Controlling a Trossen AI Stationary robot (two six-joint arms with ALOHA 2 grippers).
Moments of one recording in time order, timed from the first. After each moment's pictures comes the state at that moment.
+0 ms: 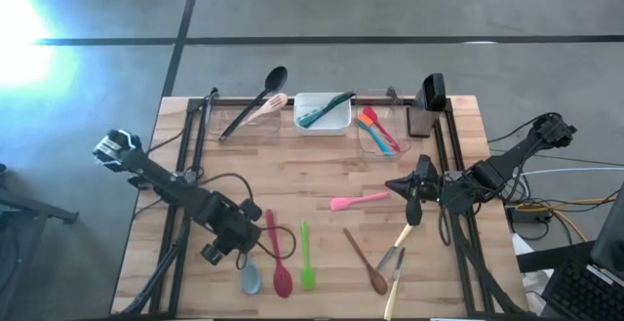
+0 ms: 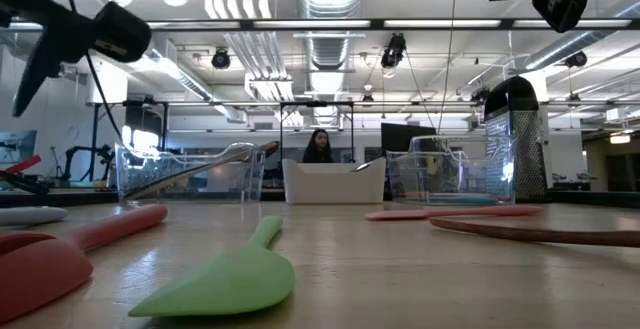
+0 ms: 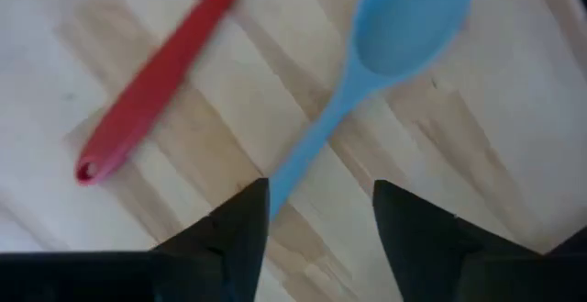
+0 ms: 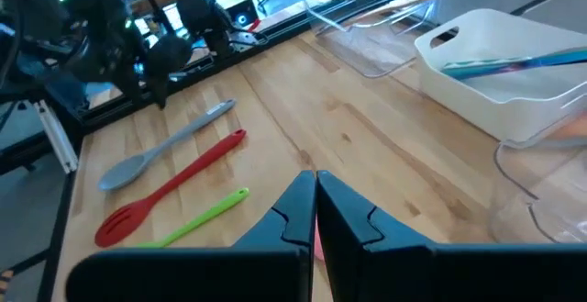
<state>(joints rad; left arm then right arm) -0.53 1.40 1.02 -0.96 0.12 0.11 0.57 0.84 0.70 -0.41 0.77 0.75</state>
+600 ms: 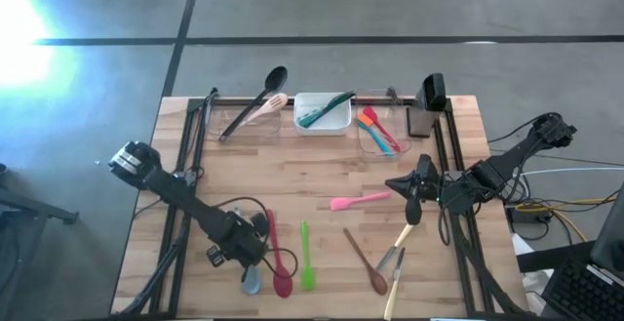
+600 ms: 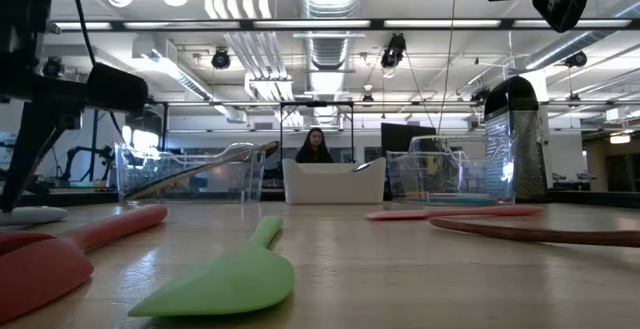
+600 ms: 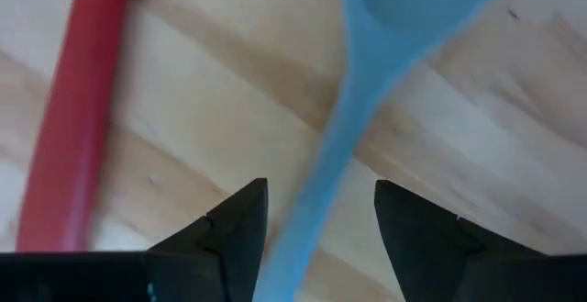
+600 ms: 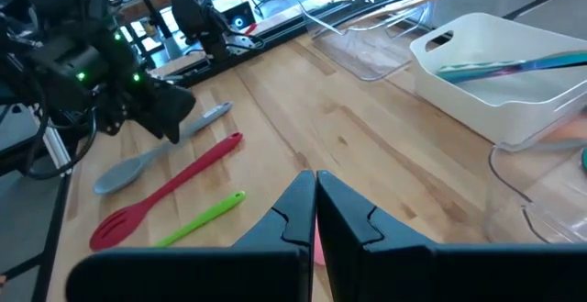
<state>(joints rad) -0.59 1.60 0.95 -0.80 0.05 0.35 0.57 0.84 0.70 -0.41 0.79 0.75</state>
